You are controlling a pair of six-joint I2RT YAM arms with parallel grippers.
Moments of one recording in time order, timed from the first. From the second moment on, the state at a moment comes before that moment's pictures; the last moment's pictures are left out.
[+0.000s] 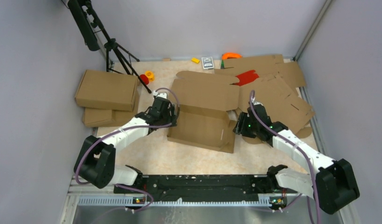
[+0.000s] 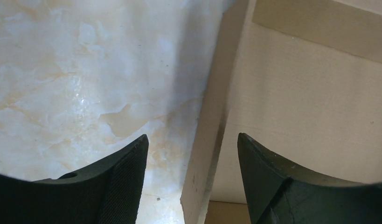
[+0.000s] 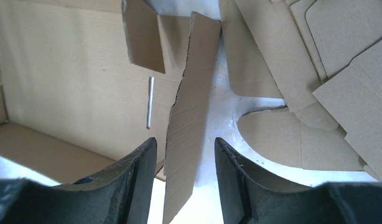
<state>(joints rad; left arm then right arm) -0.48 1.36 0.77 -0.30 -0.18 -0.50 0.46 1.04 0.60 -0.40 0.00 0.63</state>
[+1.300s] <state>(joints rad) -0.61 1.42 0.79 -0.38 -0.27 -0.48 0.61 1.20 0.77 -0.31 -0.08 0.67</state>
